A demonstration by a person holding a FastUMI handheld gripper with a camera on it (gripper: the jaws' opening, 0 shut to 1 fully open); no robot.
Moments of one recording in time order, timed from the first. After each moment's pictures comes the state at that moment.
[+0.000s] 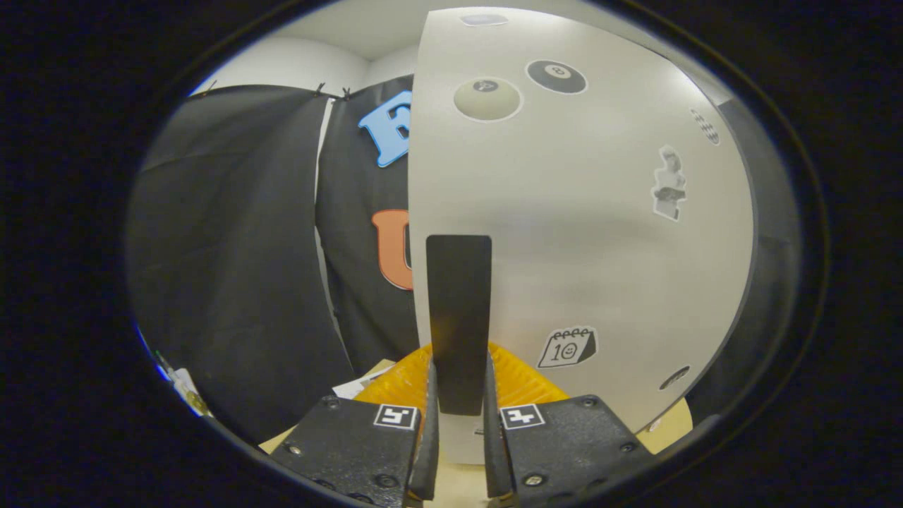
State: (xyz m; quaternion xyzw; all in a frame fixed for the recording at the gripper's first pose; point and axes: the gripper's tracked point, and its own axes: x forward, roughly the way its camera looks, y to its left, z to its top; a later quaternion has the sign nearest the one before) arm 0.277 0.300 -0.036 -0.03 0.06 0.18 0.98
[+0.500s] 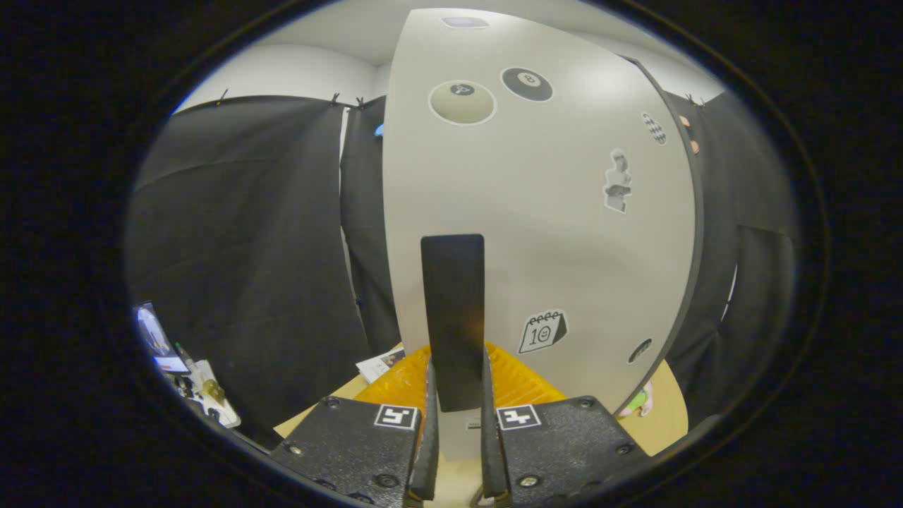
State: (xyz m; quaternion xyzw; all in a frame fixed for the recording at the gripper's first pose) arm 0.166 0.226 -0.049 -0.01 0.07 0.21 0.97
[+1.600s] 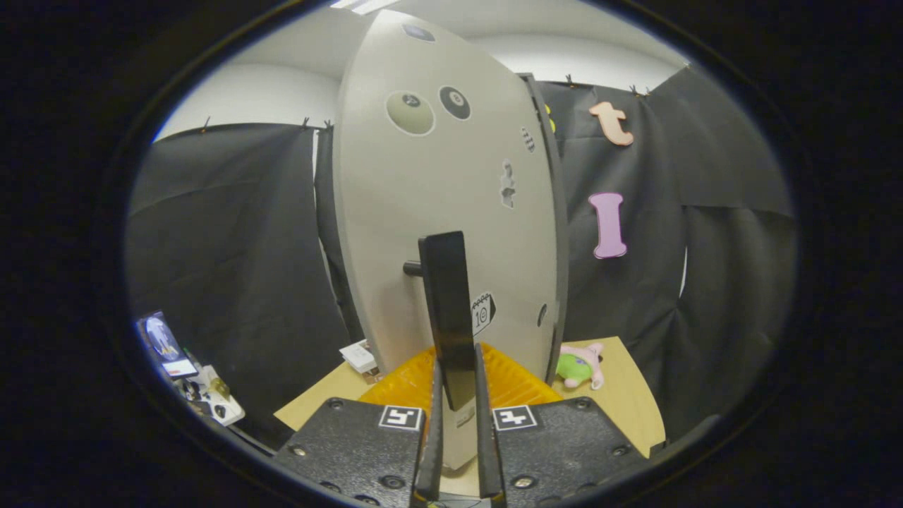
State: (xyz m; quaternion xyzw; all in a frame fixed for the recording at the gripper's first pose) arm 0.056 0.068 -0.057 0.03 0.07 0.16 0.98
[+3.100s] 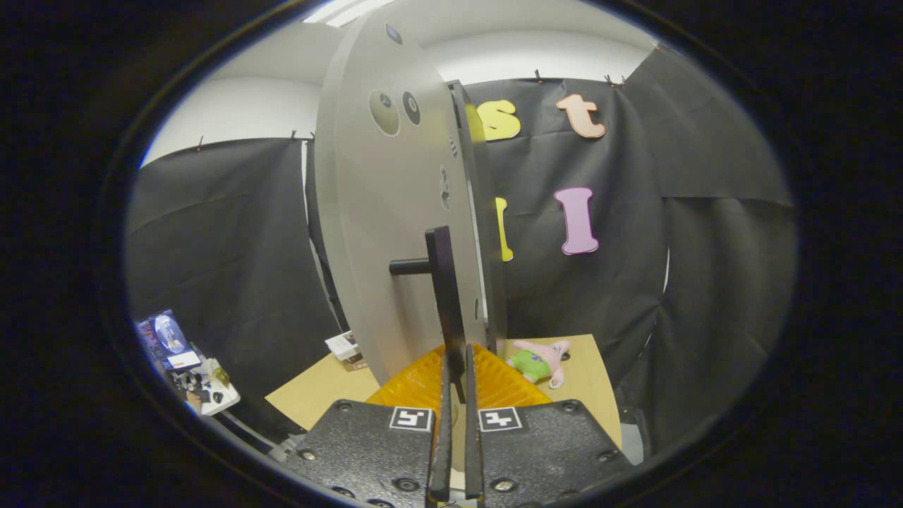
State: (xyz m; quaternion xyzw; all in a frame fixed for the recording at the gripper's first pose) arm 0.040 -0.087 -0.068 0.04 0.08 0.17 0.98
